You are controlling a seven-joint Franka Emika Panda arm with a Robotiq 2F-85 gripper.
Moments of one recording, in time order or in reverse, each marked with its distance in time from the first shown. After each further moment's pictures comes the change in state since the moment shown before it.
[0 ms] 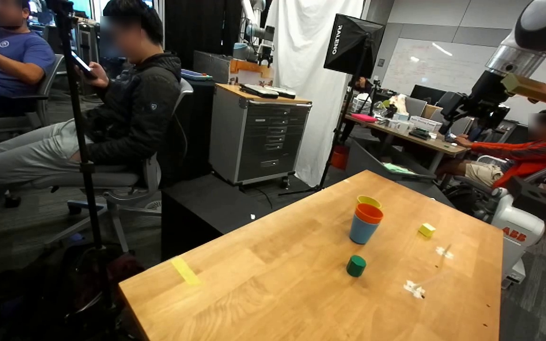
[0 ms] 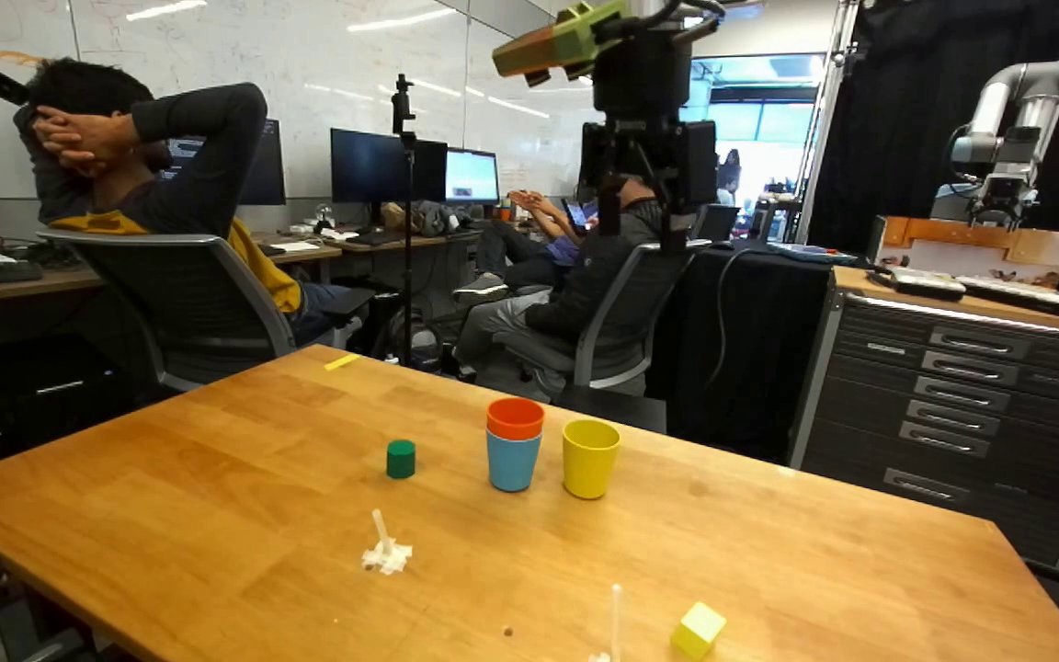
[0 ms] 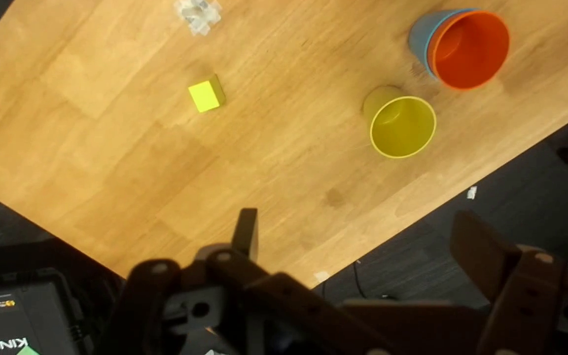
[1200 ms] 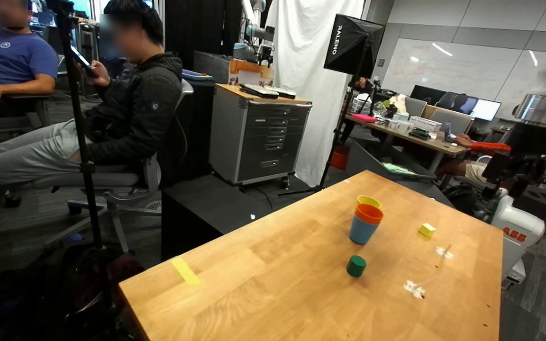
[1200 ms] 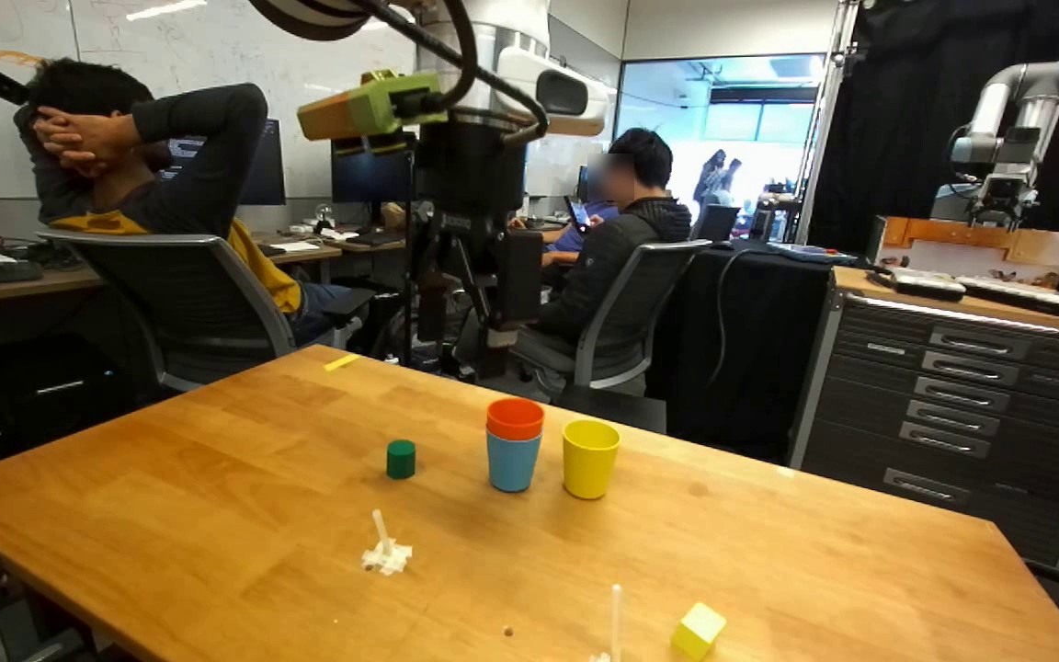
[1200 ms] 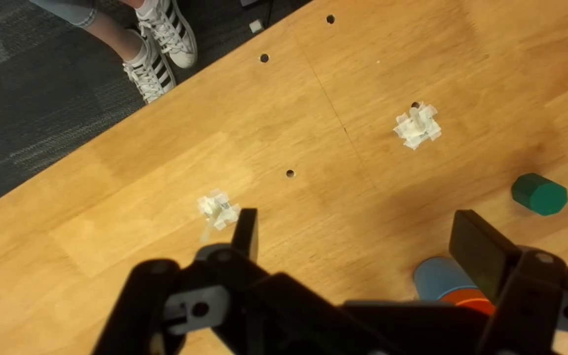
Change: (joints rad) arm 0.033 -0.222 0.003 -0.457 -0.134 -0.009 -0.096
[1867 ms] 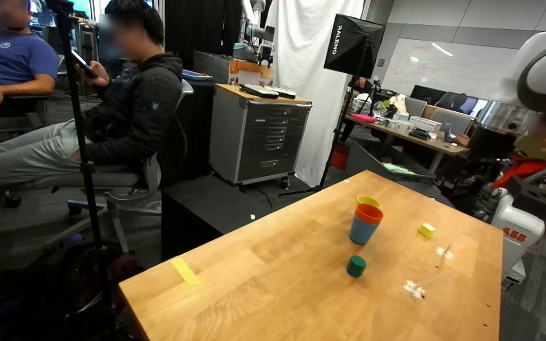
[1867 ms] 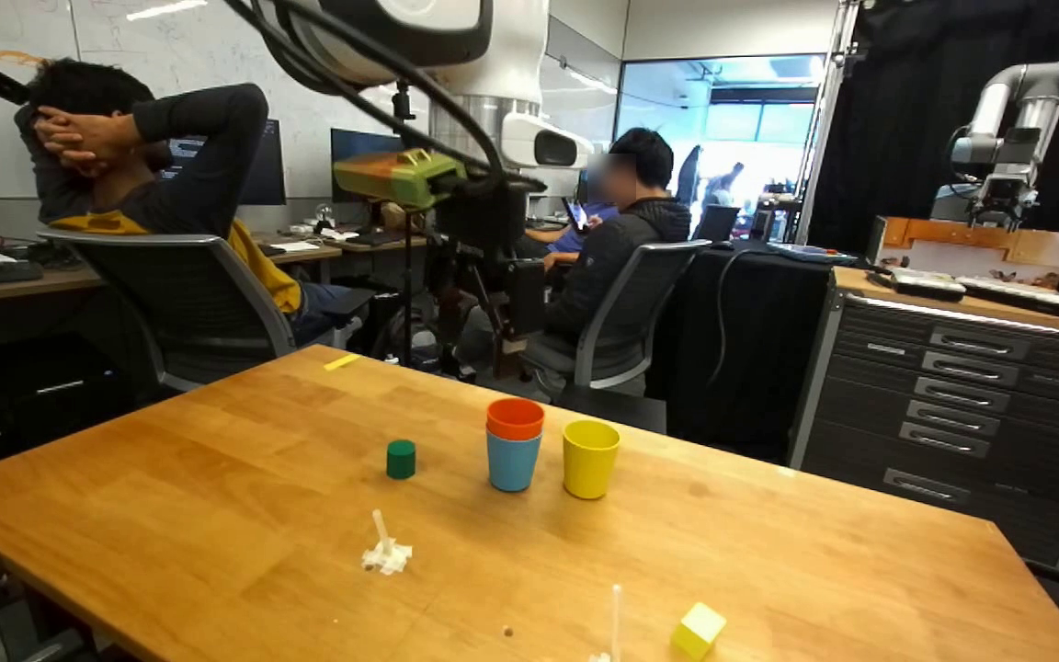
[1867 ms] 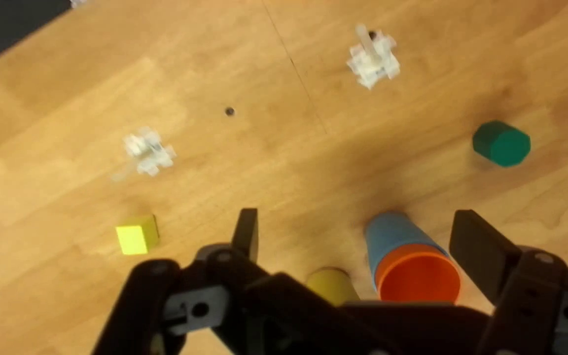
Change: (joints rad) arm 0.022 0.130 0.064 0.069 0.078 0.134 -0.016
